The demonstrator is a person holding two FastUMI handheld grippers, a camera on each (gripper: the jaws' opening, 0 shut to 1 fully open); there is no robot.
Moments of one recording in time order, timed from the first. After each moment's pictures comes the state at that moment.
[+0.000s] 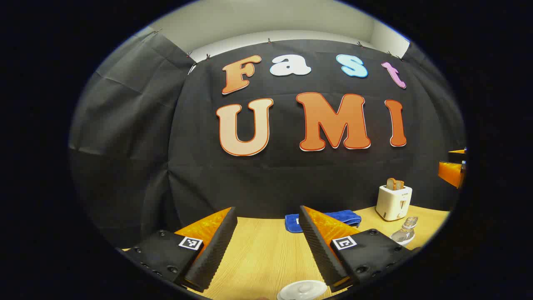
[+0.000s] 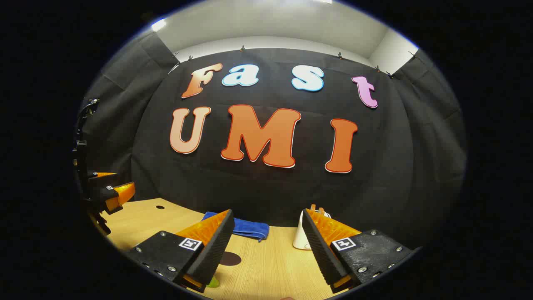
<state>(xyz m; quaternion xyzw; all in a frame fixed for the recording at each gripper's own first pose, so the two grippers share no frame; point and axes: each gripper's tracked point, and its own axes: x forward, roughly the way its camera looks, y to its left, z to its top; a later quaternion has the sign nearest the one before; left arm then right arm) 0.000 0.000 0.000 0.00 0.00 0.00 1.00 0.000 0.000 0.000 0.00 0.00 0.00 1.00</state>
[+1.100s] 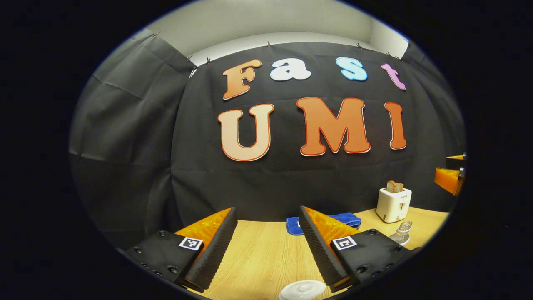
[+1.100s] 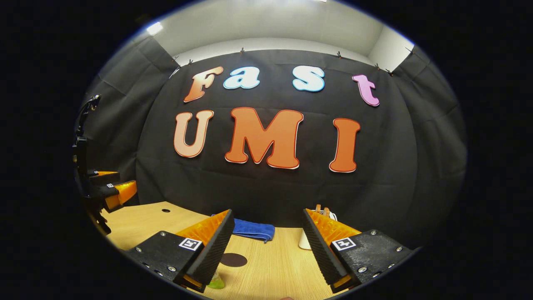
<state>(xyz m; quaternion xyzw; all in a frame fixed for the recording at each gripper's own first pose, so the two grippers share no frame) -0.010 0.002 0.020 0.00 -0.01 0.00 1.00 -0.003 0.006 -0.001 0.01 0.00 0.02 1.00</state>
